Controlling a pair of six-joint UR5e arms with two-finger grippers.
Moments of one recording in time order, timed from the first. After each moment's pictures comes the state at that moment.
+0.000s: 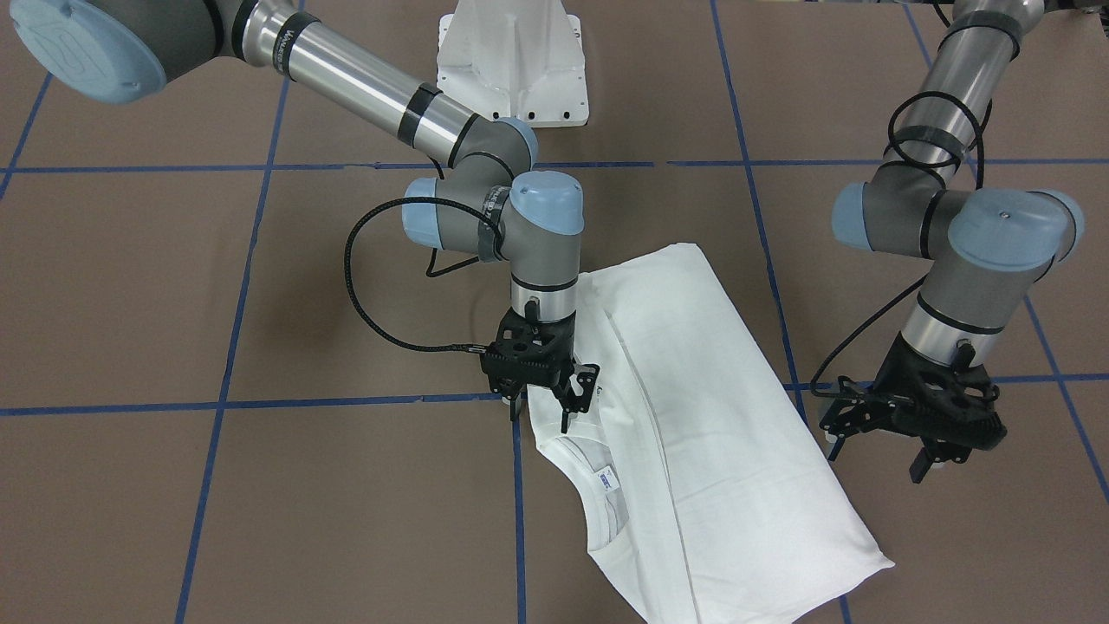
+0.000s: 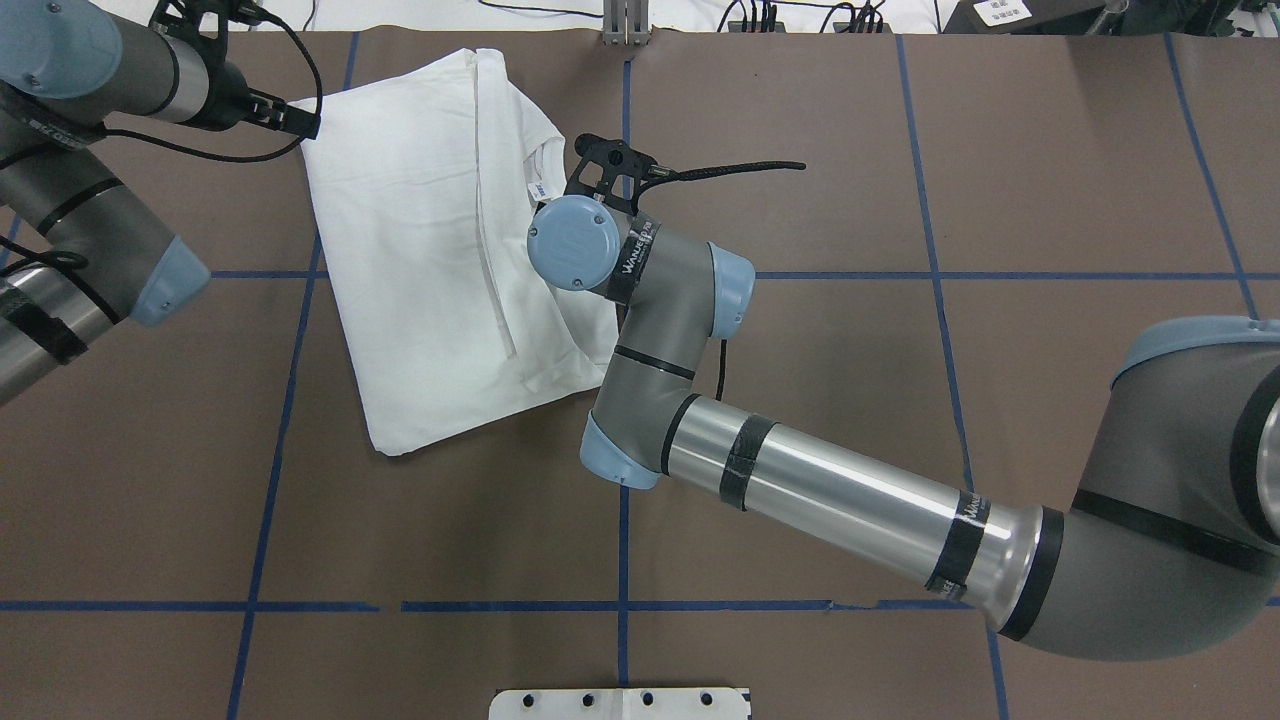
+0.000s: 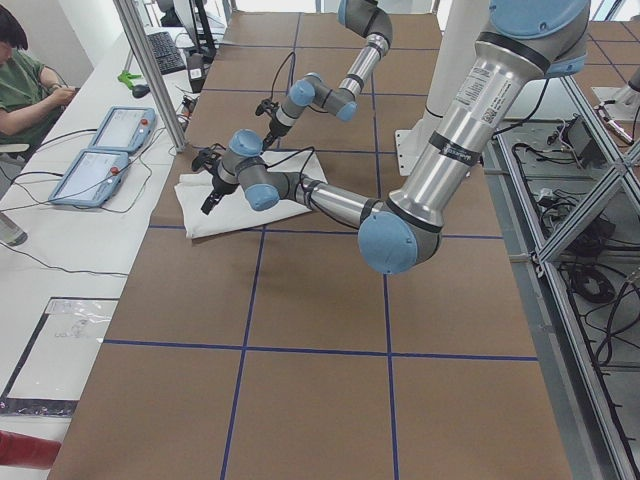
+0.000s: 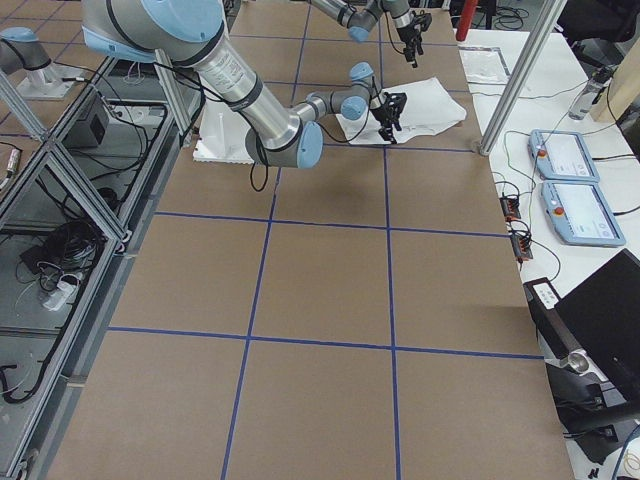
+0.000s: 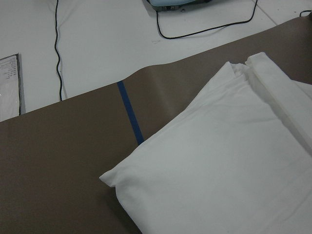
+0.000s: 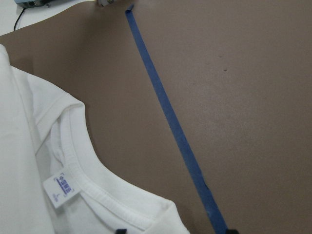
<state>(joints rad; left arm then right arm) -1.00 -2.08 -1.31 -2.30 -1.85 -0.59 0.51 -0.49 0.92 -1.12 1.37 1.56</state>
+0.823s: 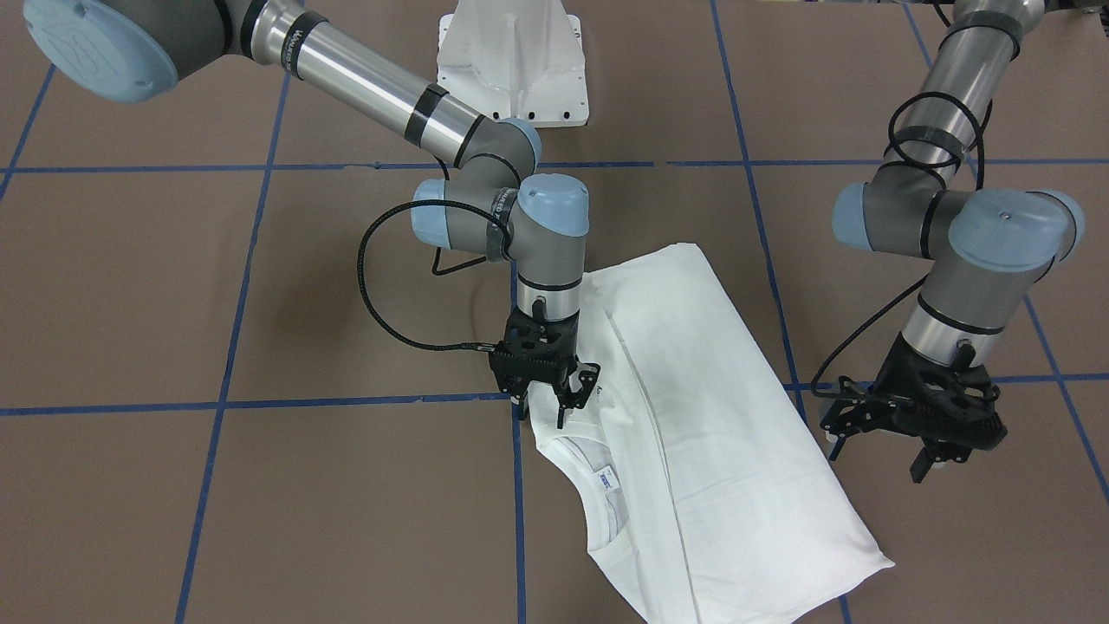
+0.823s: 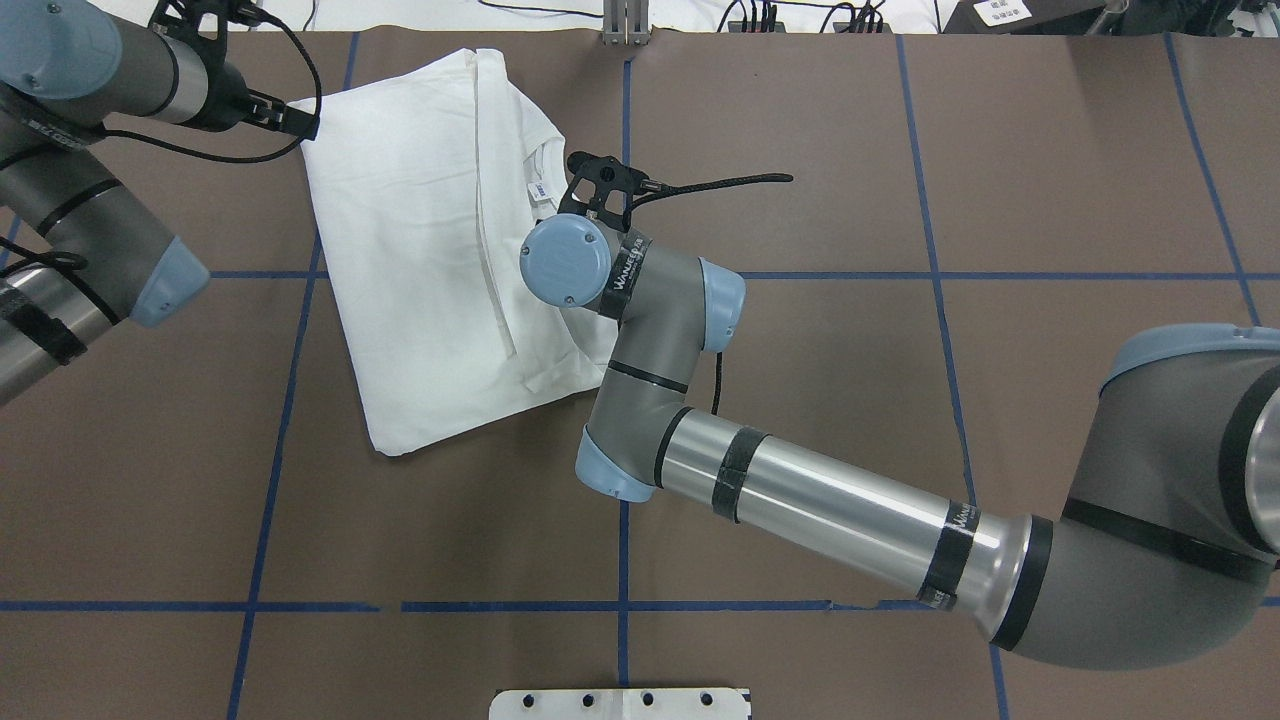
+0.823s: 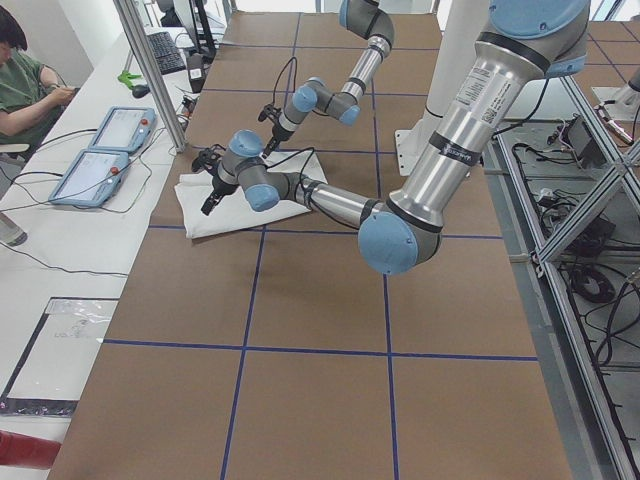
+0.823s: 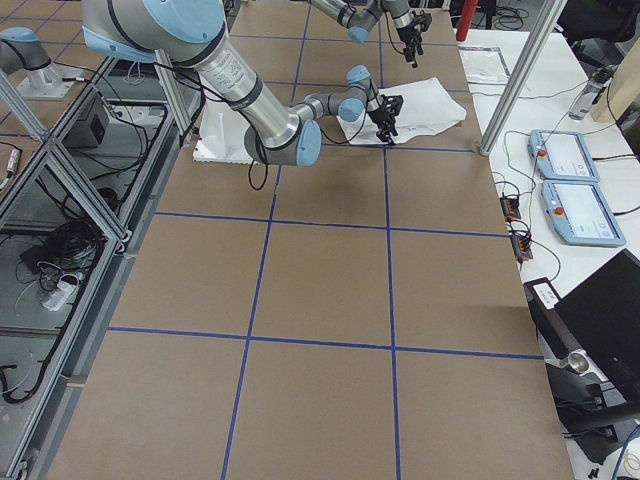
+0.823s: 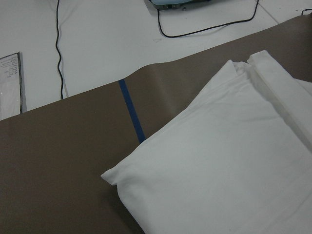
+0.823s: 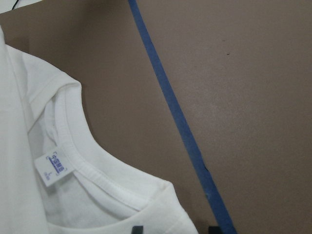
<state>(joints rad) -1.00 -2.08 -1.30 -2.30 -1.85 -0.59 0.50 -0.49 0.89 -1.12 1.35 1.55</state>
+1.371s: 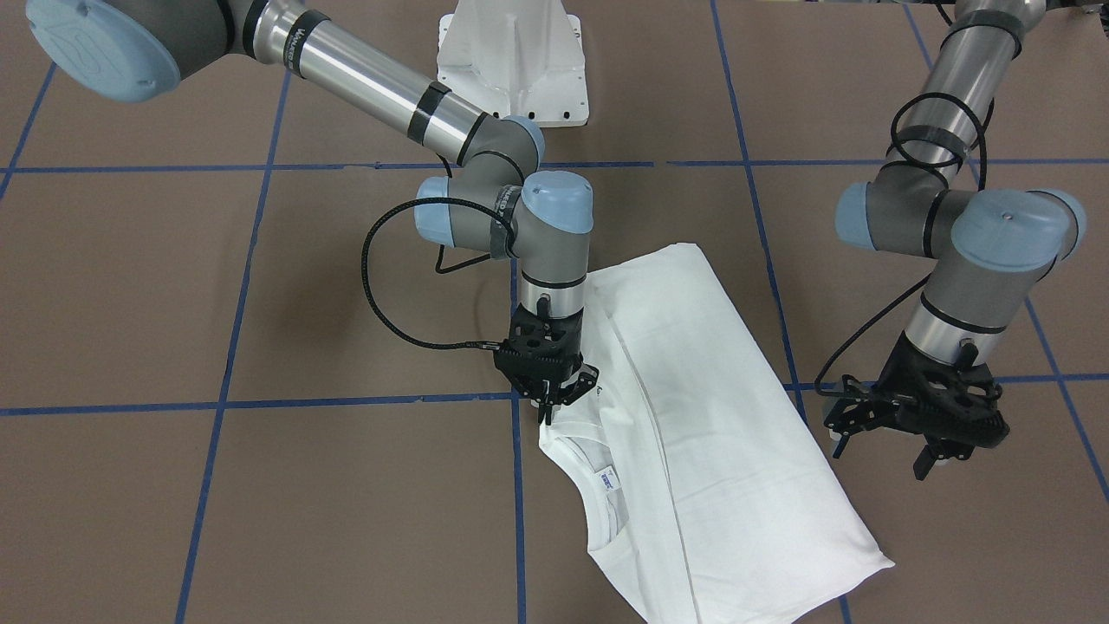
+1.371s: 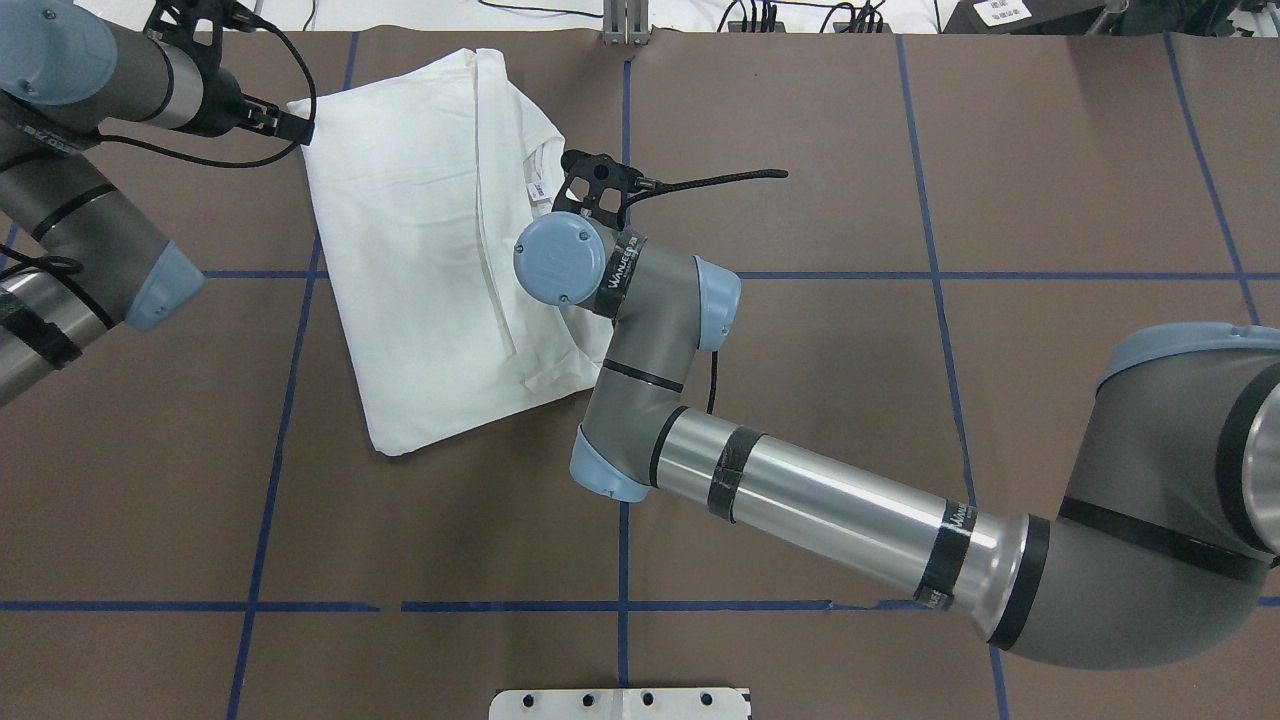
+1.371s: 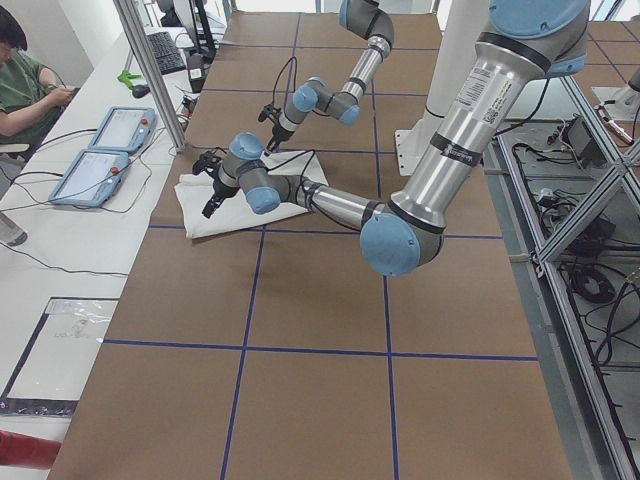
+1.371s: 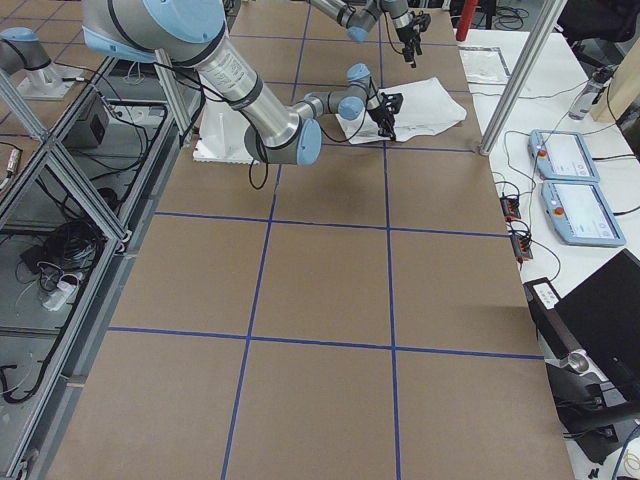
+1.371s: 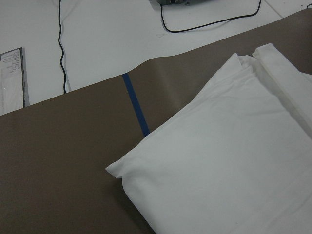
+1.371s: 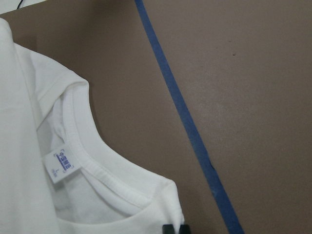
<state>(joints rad) -1.00 -2.07 -1.31 -2.30 -1.85 -0.59 0.50 -0.48 0.90 -1.12 1.36 1.53</state>
